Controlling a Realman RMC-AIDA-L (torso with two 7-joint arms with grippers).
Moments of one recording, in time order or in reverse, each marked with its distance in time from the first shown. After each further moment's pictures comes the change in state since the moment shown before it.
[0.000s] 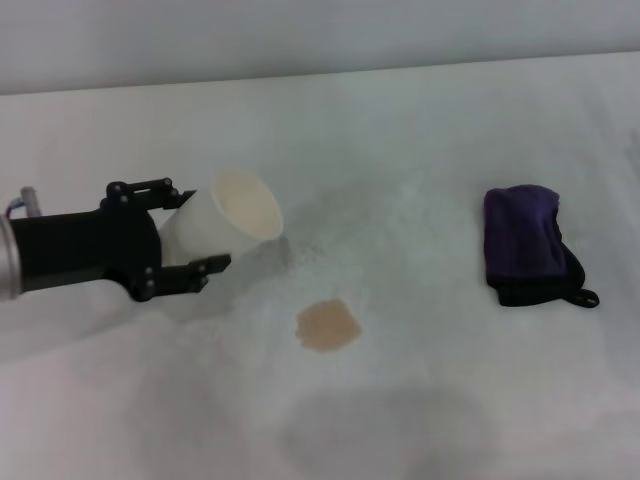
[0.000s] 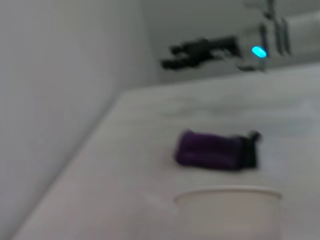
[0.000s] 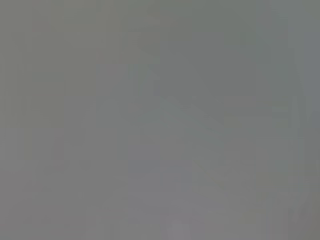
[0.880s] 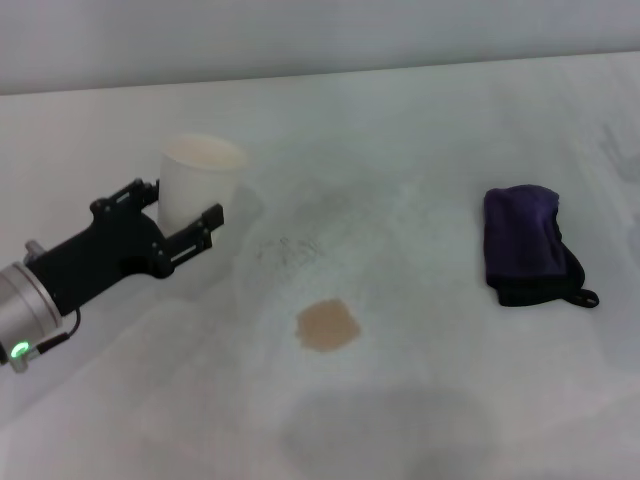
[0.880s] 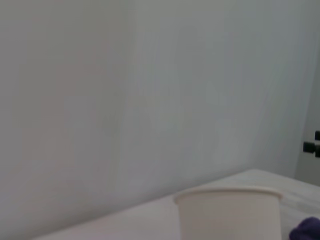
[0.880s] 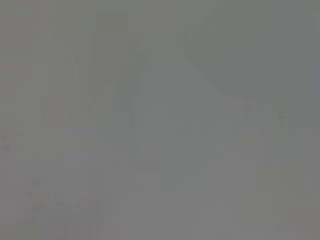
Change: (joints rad) left arm -0.032 -0.006 0.125 -0.619 -0.714 -0.210 0.293; right arm 0.003 -0.001 -0.171 -0.092 -0.003 -0.020 -0.028
